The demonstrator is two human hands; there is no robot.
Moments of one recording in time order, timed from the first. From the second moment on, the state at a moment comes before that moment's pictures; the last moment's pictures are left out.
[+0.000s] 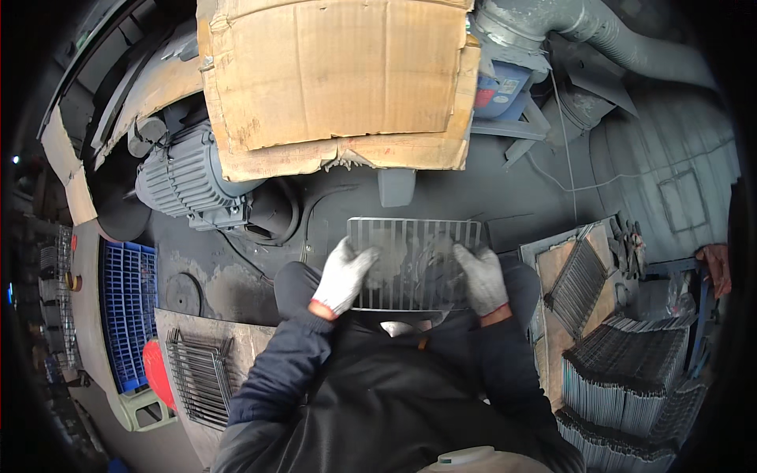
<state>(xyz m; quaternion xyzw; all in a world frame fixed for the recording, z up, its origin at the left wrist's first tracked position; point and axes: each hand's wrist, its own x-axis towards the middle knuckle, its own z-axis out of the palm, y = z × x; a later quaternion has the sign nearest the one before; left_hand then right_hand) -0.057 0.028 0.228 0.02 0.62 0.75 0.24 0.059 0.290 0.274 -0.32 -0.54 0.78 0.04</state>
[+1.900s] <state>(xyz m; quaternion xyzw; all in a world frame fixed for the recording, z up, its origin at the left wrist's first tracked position) -0.097 -0.036 0.248 -0.15 0.58 0.72 0.35 -0.020 0.247 0.248 -0.27 -0.57 0.78 -0.01</state>
